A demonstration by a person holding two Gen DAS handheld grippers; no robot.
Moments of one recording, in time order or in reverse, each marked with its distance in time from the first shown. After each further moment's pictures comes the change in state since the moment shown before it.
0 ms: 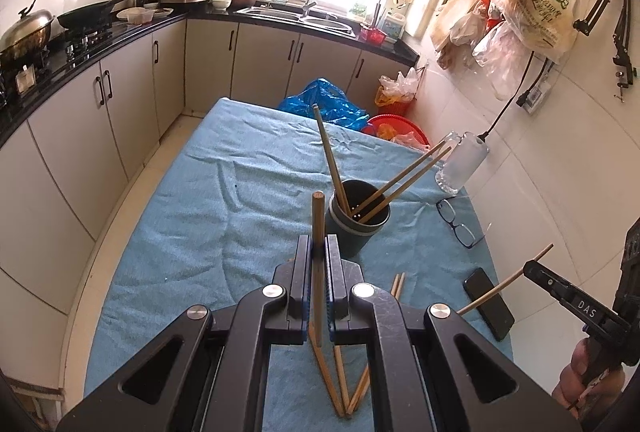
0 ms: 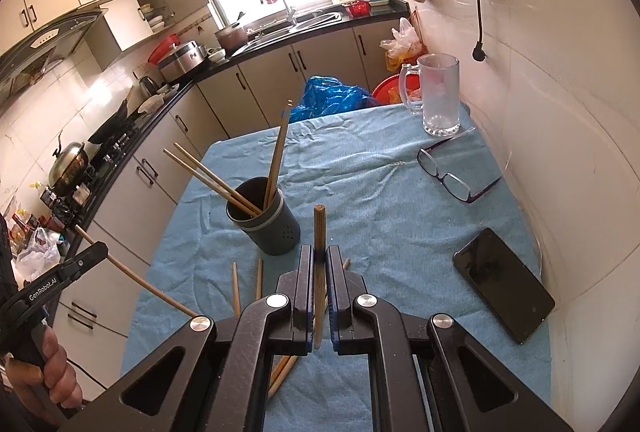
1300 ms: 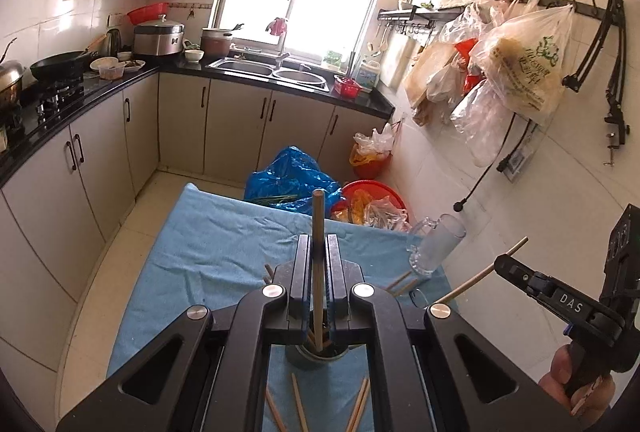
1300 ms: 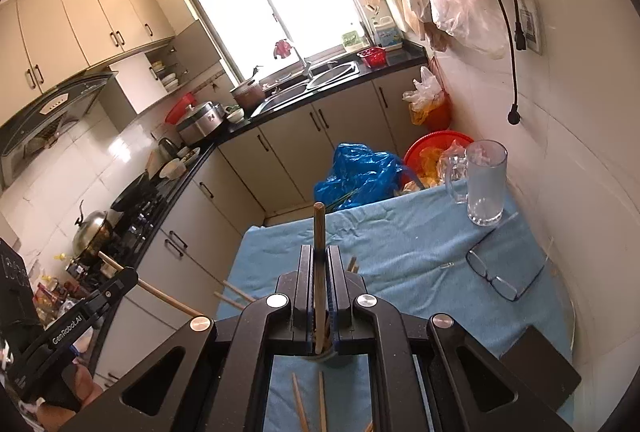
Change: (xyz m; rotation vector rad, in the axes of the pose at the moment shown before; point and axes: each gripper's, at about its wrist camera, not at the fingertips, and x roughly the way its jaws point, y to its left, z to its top) left arm 0.023 -0.033 0.136 0.036 -0.147 -0.074; right arm 0.018 0.045 0.133 0.075 -0.153 0.078
